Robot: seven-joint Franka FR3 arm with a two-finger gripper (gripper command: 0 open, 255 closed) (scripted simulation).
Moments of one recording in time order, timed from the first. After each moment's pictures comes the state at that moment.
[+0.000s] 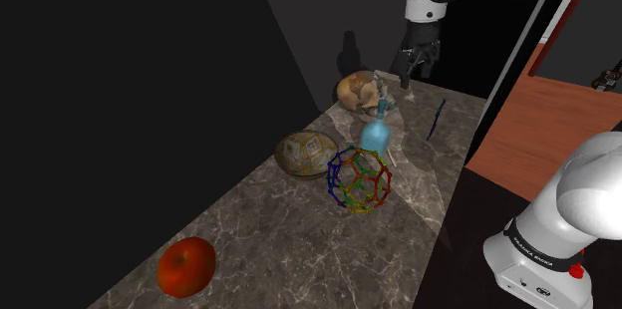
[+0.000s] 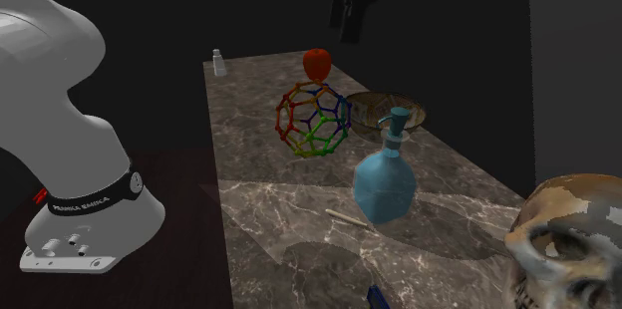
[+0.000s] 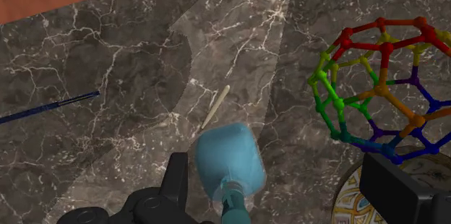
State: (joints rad) arm -0.02 -0.37 -0.05 -2.21 -0.03 1.73 0.03
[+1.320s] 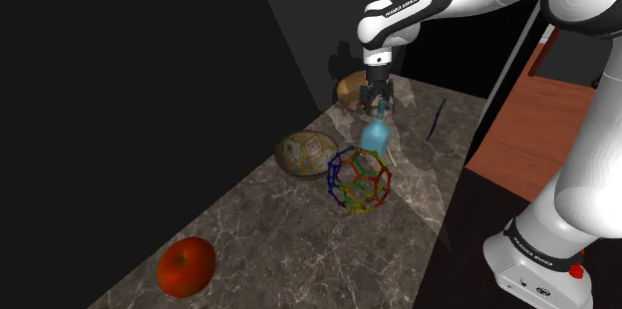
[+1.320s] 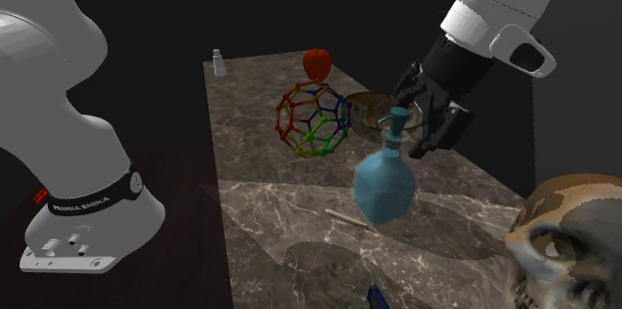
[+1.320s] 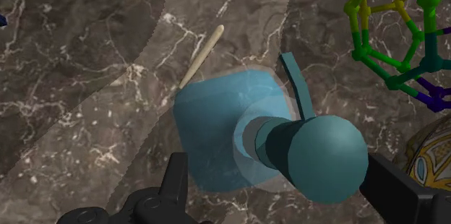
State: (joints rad) arm -0.05 0.25 -0.11 -1.92 0.14 1.85 -0.18
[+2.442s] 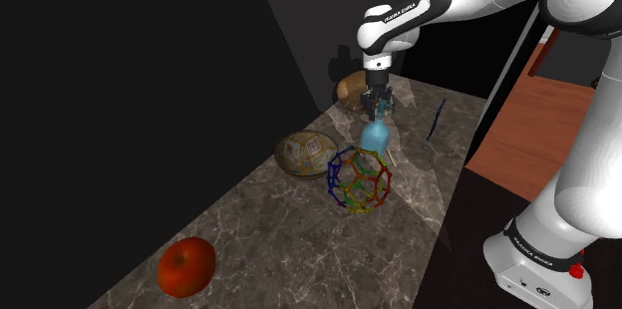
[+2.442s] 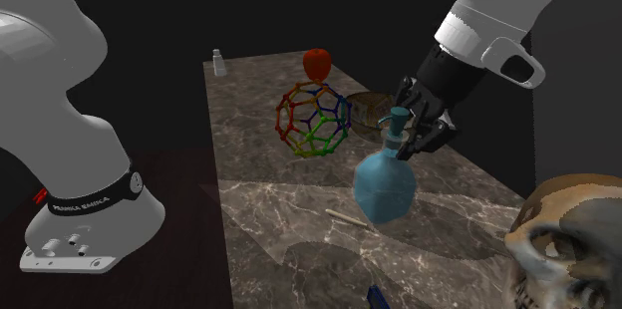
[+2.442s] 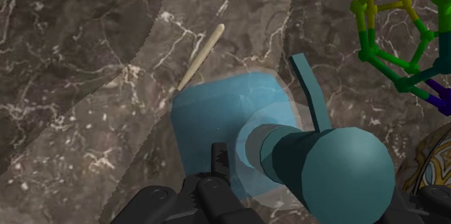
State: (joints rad) arm -0.05 0.25 -0.11 -1.95 0.14 1.88 -0.18
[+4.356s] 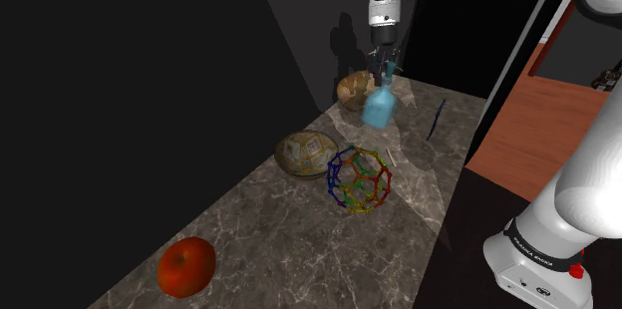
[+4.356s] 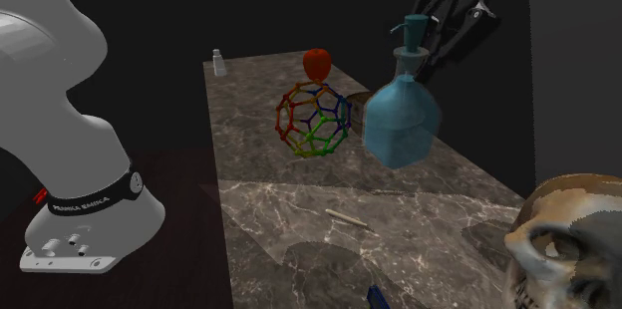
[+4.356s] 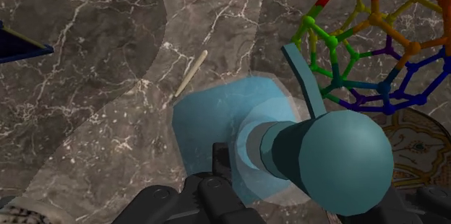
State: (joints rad) arm -0.05 0.14 -0.11 -1.74 0.12 1.57 -0.14
